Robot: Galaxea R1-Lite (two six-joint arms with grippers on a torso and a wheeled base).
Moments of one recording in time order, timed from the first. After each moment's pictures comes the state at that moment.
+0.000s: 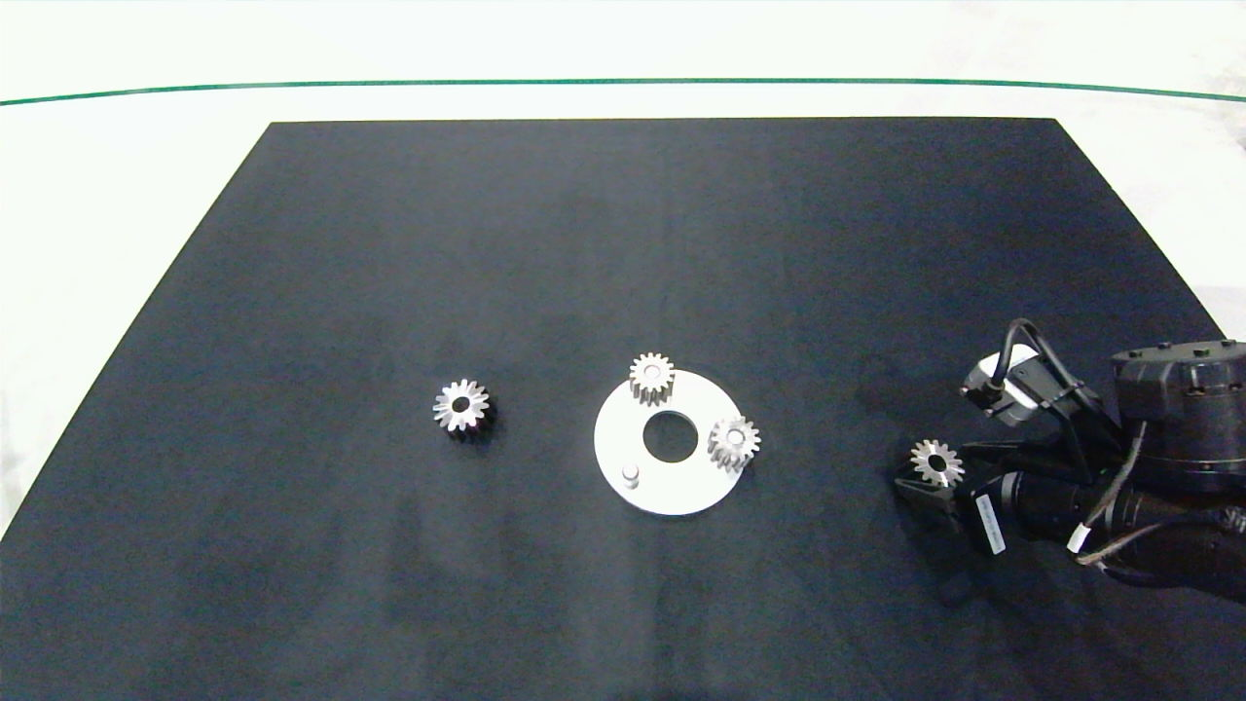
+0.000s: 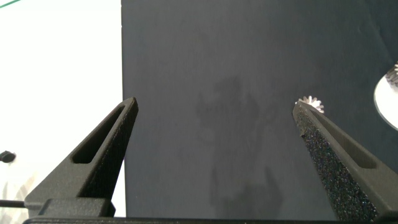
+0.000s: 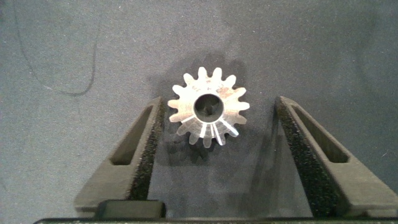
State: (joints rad) left arm -0.06 0.86 -1.14 0.33 0.05 0.29; right arm 0.30 1.51 -0.62 -0.34 -0.08 -0.20
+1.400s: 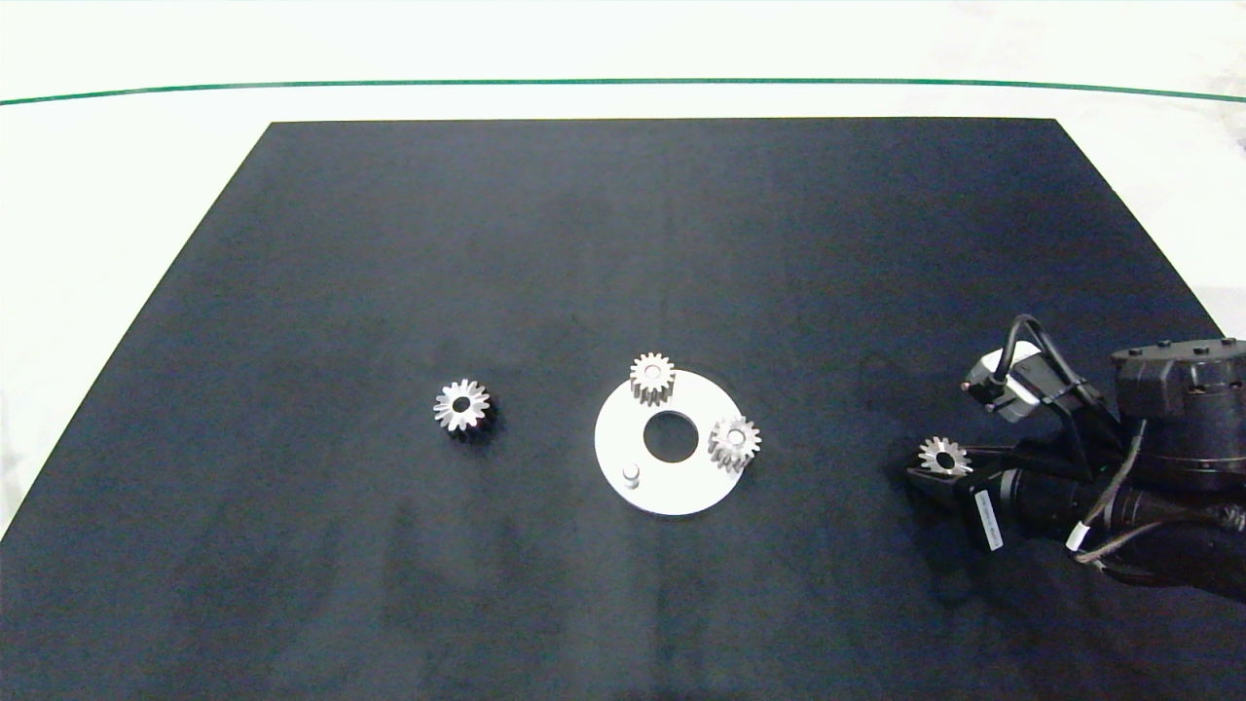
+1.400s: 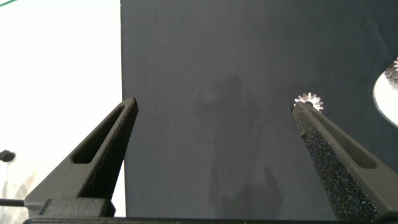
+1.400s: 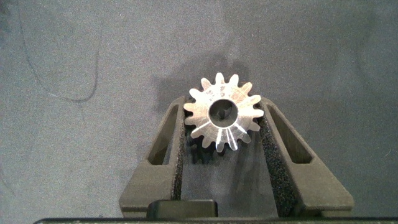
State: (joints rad) left arm -0.06 0.85 -1.13 0.34 0.05 0.29; right arm 0.30 1.51 -0.63 -0.34 -0.08 -0.18
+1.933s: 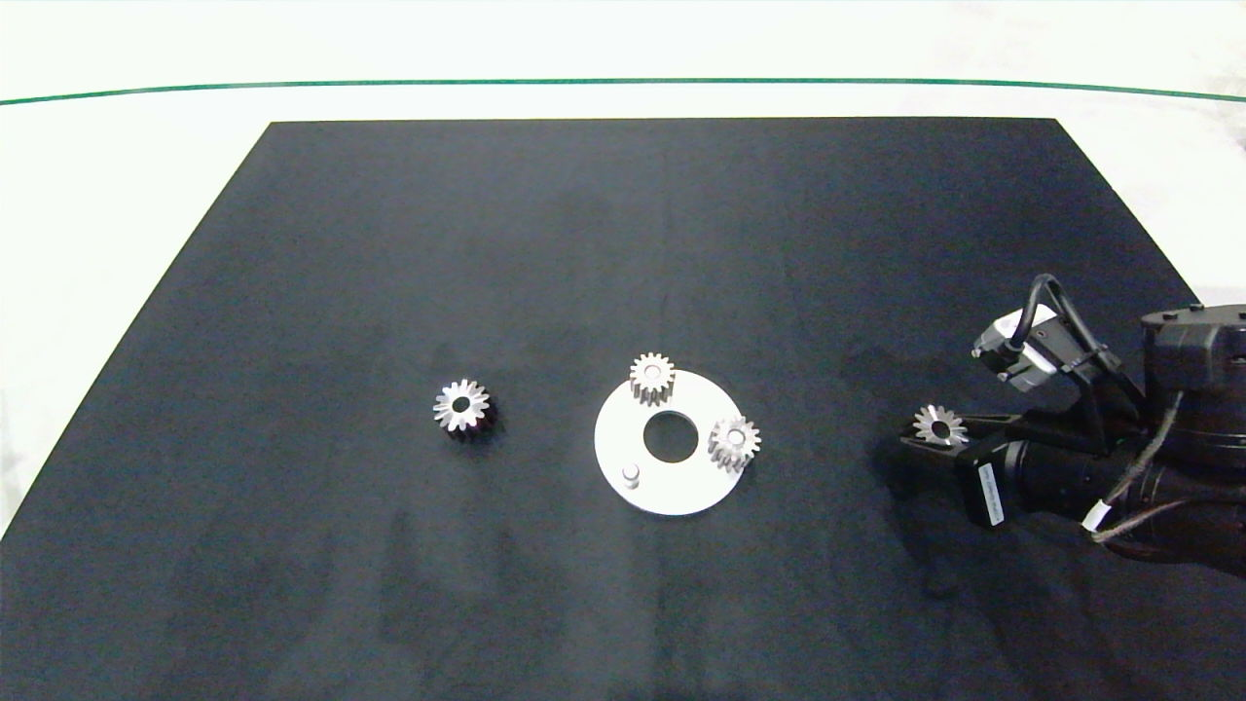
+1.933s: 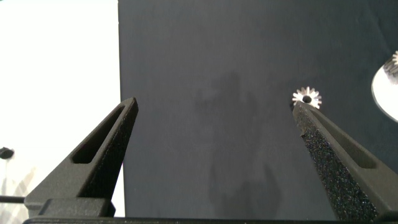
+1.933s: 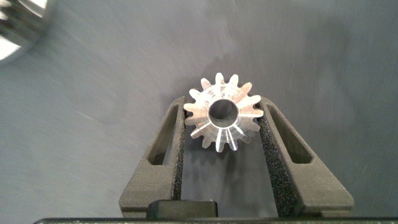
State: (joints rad) left arm -0.06 0.83 -1.12 0.37 0.05 0.28; right arm 0.34 1.47 -0.68 -0.32 -0.08 -0.18
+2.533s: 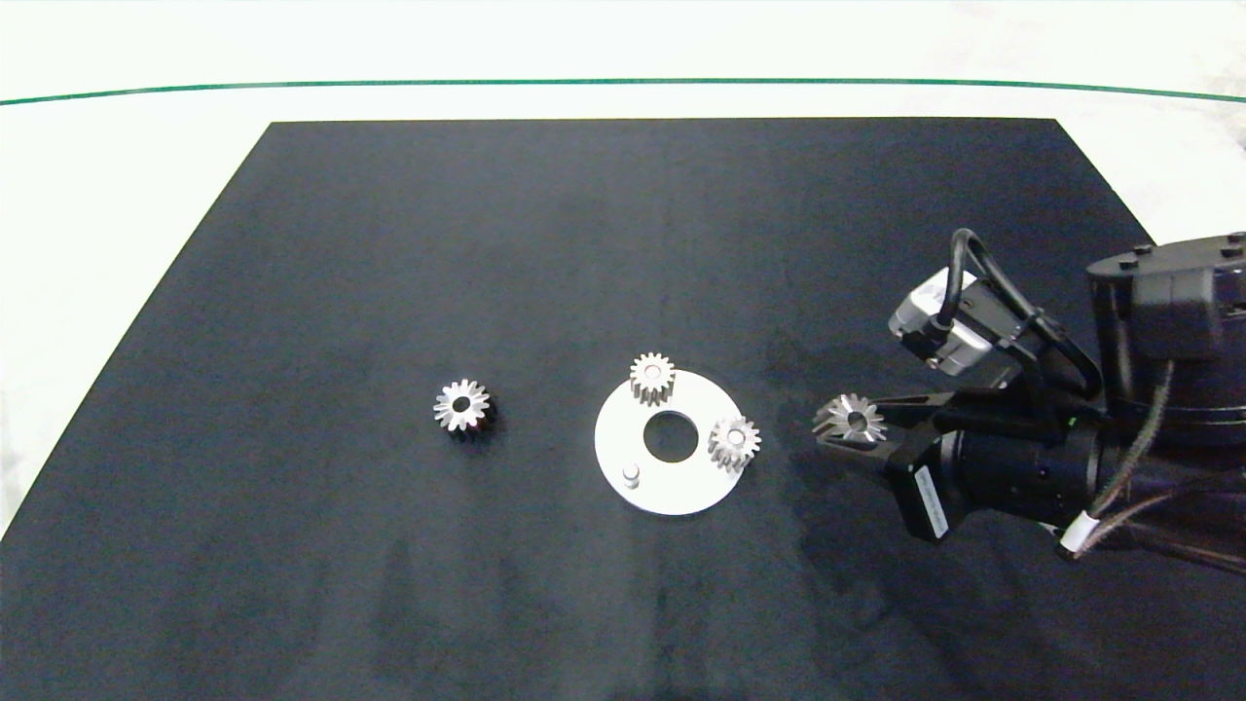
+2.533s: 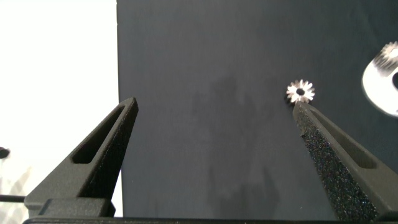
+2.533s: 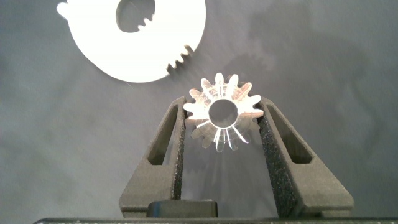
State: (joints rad) left arm -0.07 0.76 -1.09 0.39 0.05 0.27; right arm 0.62 1.46 -0.89 -0.10 -0.13 -0.18
